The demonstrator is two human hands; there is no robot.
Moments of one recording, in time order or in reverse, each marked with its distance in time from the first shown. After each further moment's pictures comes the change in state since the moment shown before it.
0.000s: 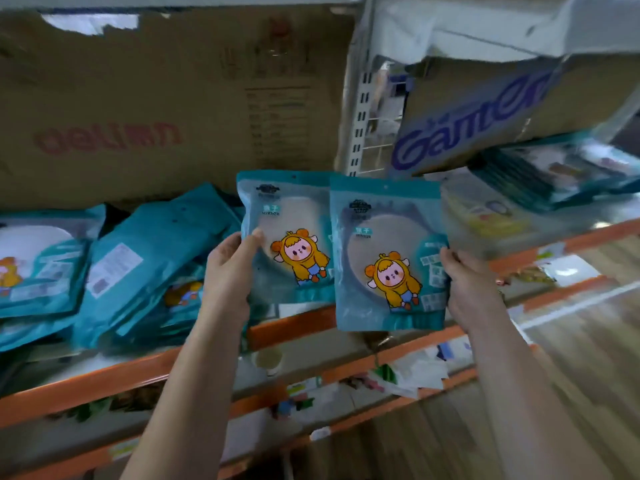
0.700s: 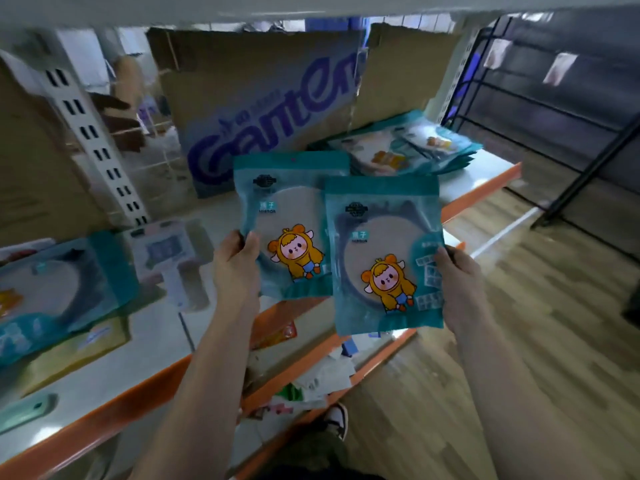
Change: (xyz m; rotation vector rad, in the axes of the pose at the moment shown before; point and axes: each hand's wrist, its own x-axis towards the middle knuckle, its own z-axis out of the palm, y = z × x) left_hand -0.003 -0.090 0.352 0.134 -0.150 0.074; right_hand 0.144 -0.022 -0.275 -0.081 0.439 0.001
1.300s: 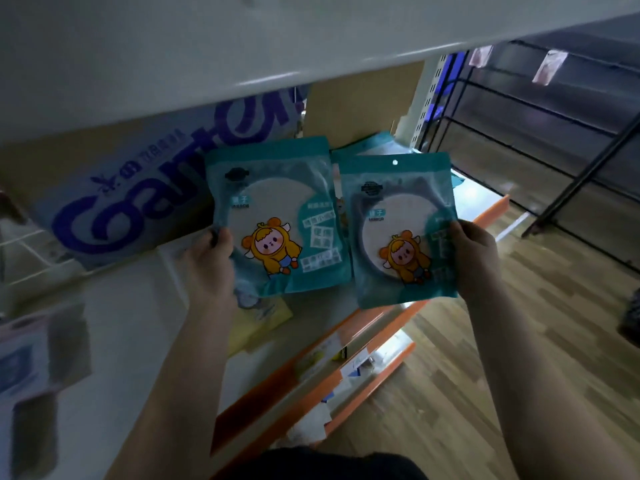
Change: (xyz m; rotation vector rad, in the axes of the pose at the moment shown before) left_hand 0.104 0.019 0.164 0.040 0.001 0.038; right_hand 0.239 -0.059 -0.027 -0.081 0.039 -0.078
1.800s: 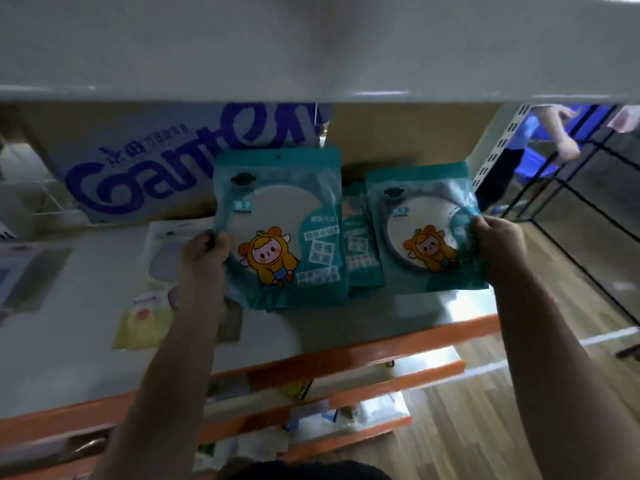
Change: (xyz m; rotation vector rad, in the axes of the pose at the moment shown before) left_hand -0.031 0.003 0.091 -0.043 0.378 -0.020; right_hand 0.214 -0.047 0.017 -0.205 -0.338 -0.185
